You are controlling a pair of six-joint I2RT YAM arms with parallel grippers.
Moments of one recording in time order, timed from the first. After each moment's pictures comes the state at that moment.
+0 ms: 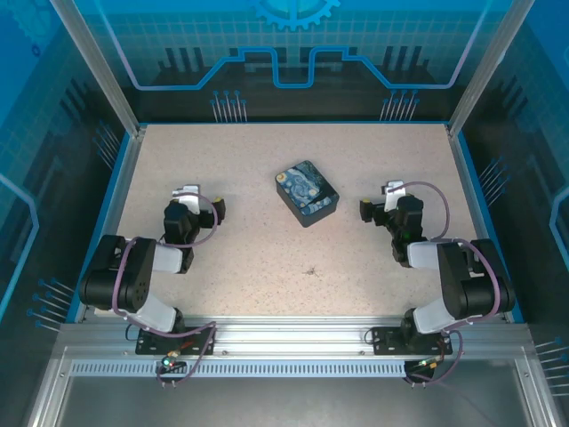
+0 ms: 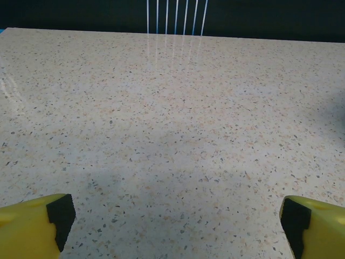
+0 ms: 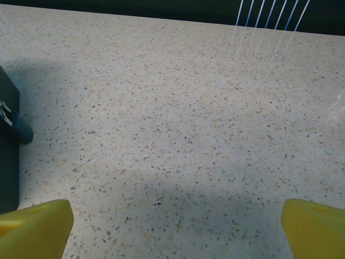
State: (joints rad) left arm -0.02 1.55 0.34 0.89 0.00 -0.08; right arm 0.07 1.50 0.41 0.67 0.00 -0.05
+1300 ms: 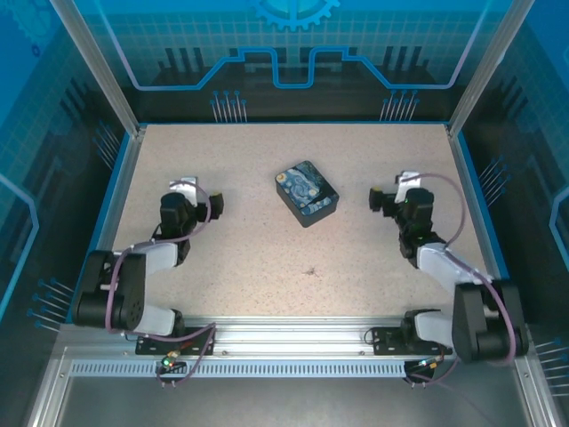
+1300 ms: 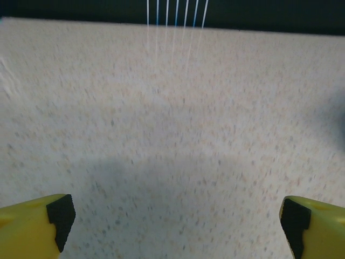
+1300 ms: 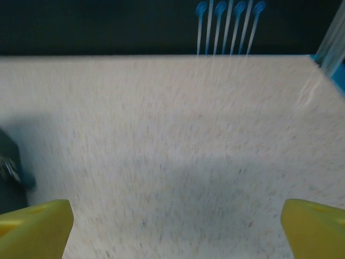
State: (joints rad) left arm -0.01 1.39 0.46 0.55 0.02 -0.10; right arm 0.06 1.19 0.54 0.30 0.10 0.09
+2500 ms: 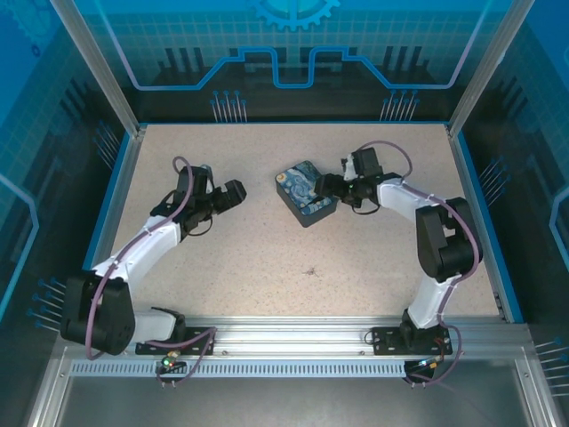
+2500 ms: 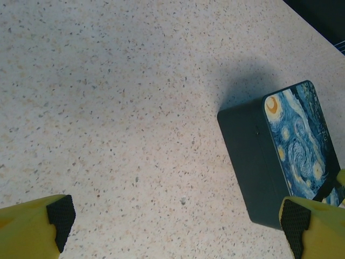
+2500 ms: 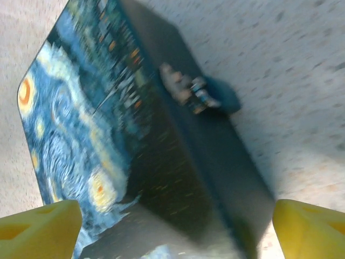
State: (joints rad) left arm -0.21 1.31 0.86 -0.30 0.11 -0.69; right arm 0.30 1.81 1.16 -0.29 -0.37 0.52
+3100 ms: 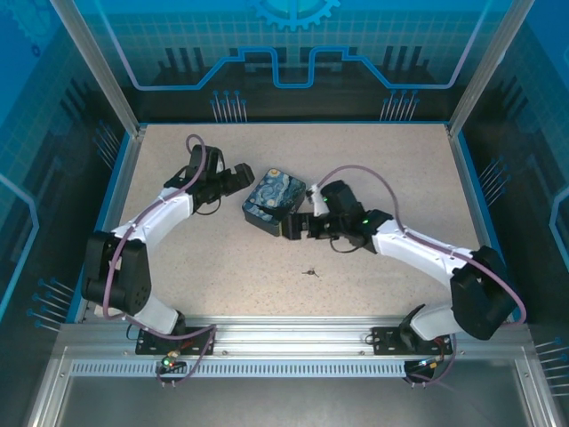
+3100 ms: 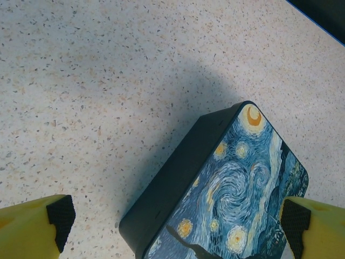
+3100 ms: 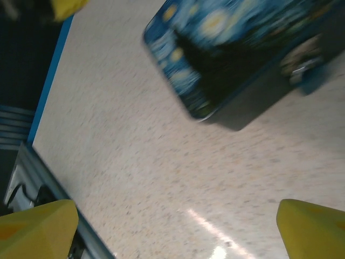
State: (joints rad) left arm -0.21 1.55 1.09 -0.34 0.12 -0.66; right arm 0.64 1.40 0.90 -0.25 -0.33 0.59
